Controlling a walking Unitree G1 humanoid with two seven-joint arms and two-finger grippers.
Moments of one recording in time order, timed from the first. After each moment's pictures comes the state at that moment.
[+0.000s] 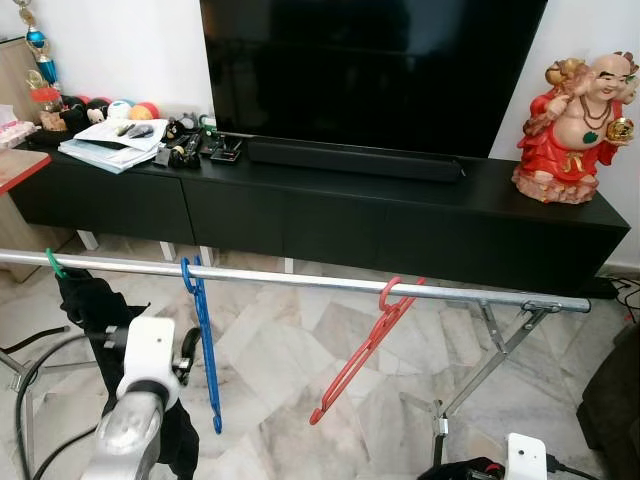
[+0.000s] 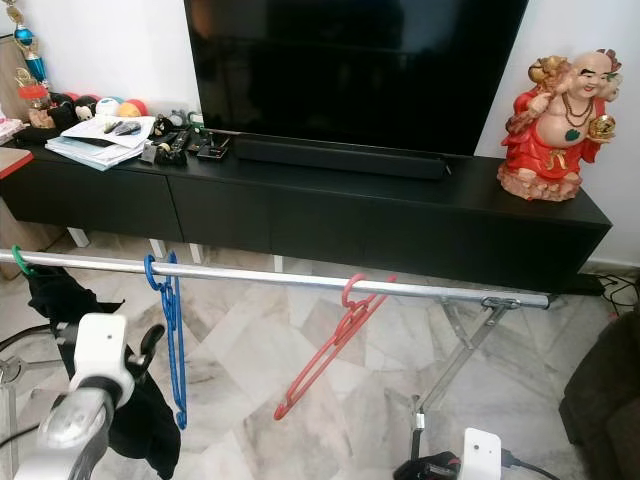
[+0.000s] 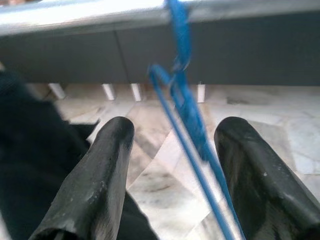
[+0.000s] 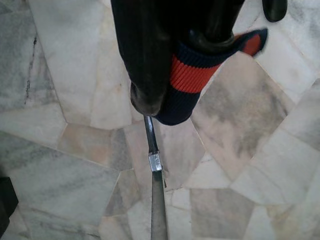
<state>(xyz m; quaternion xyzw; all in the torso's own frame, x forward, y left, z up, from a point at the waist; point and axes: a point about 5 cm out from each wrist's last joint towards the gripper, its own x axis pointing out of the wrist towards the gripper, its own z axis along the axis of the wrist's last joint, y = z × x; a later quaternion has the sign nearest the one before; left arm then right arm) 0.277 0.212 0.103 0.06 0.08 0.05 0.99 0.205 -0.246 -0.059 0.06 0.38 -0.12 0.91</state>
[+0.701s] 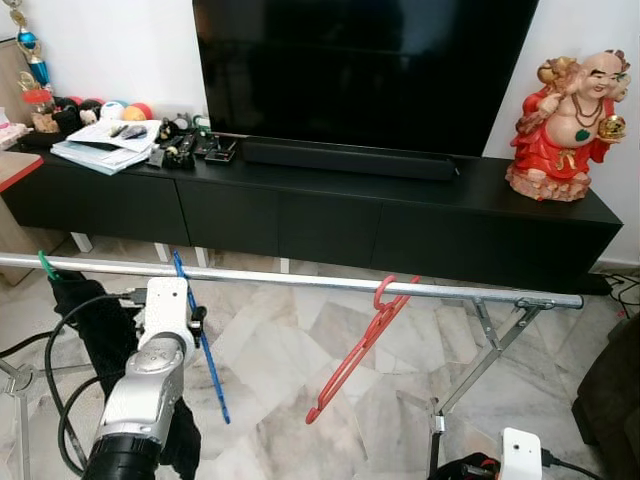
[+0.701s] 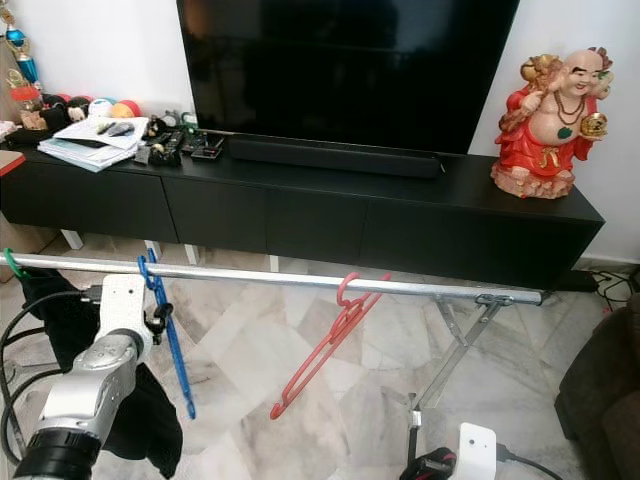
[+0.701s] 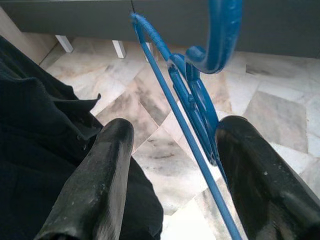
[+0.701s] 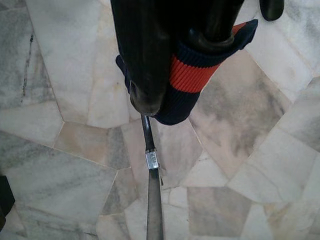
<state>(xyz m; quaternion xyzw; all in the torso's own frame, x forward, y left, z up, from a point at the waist) 0.330 0.212 0.102 0.04 0.18 0.12 0.97 0.212 -0.243 -0.056 0.06 0.38 -0.11 0.92</state>
